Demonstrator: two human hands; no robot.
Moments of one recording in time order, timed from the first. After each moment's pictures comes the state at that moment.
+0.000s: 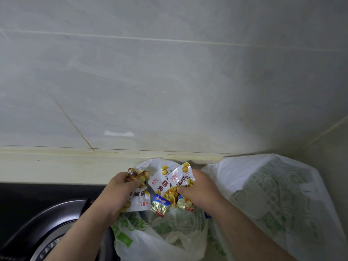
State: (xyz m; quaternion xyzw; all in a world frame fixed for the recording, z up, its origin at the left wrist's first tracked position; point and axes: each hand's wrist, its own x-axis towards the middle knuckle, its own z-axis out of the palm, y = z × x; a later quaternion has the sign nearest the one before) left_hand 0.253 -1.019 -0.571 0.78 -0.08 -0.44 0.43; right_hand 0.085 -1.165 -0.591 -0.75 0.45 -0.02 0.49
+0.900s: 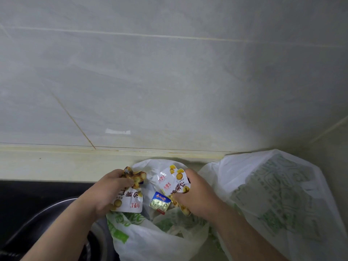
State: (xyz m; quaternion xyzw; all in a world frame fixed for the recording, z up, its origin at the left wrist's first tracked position) left_hand 0.271 -1.006 -0.556 0.77 -0.06 -0.48 0.41; right_hand 0.082 -1.146 -0.580 -0.76 0.40 0.01 0.52
